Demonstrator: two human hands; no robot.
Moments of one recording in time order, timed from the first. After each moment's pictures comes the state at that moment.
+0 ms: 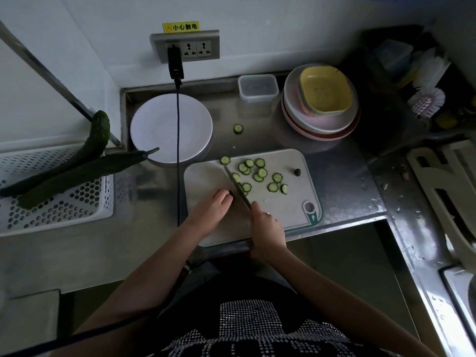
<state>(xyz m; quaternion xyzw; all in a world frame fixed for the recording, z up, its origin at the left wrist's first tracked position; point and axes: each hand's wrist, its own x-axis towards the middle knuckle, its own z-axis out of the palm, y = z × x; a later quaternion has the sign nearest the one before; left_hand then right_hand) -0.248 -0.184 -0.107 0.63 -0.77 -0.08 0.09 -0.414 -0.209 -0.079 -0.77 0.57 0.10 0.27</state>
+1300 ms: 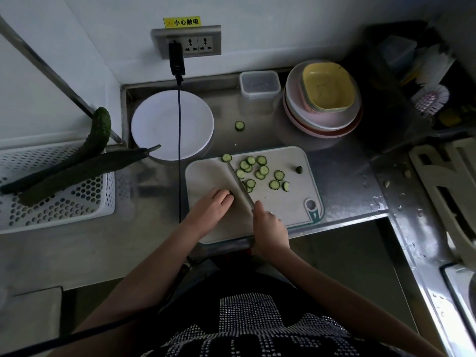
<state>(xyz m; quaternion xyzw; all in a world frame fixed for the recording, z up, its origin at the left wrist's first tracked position) -0.242 -0.179 -0.114 0.61 -0.78 -0.08 0.11 -0.417 -0.203 -0.074 -0.78 0.56 0.09 0.24</state>
